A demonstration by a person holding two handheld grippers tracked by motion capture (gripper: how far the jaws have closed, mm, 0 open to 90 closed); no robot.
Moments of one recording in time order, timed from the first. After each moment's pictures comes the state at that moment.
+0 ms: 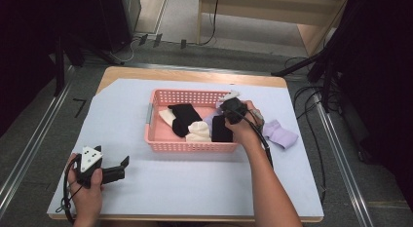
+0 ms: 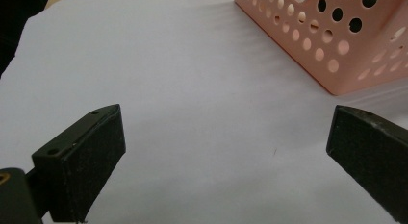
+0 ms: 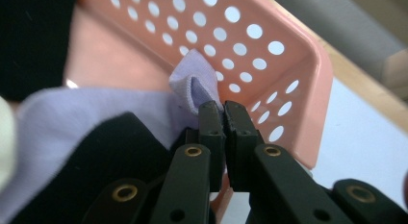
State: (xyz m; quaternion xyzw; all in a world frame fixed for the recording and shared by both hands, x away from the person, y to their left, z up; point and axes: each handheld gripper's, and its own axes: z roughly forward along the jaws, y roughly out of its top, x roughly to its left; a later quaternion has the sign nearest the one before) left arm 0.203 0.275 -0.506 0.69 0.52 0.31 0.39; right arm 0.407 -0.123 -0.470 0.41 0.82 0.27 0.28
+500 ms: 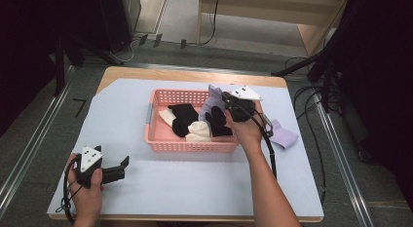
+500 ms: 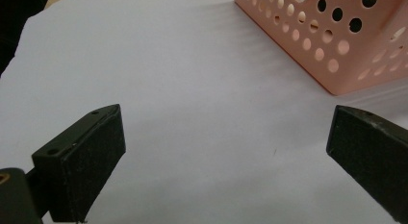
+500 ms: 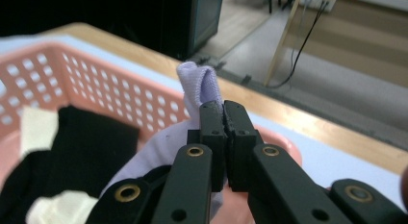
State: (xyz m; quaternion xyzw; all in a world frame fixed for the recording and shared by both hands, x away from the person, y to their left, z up) left arm 0.203 0.275 -0.505 0.69 0.52 0.31 0.39; right arm 0.378 -0.133 -0.430 0.40 0.72 0.47 0.31
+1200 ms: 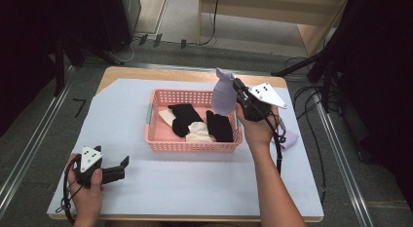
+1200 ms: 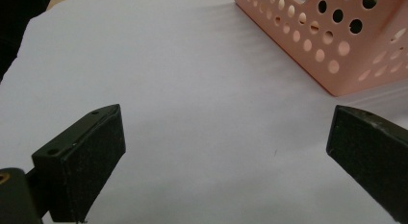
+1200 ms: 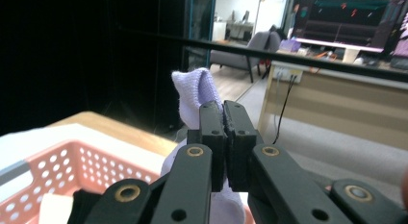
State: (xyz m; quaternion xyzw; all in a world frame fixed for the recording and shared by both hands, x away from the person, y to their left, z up) left arm 0.202 0.275 -0.506 0.69 0.52 0.31 0.39; right arm 0.347 -0.157 -0.384 0.38 0.63 0.57 0.37
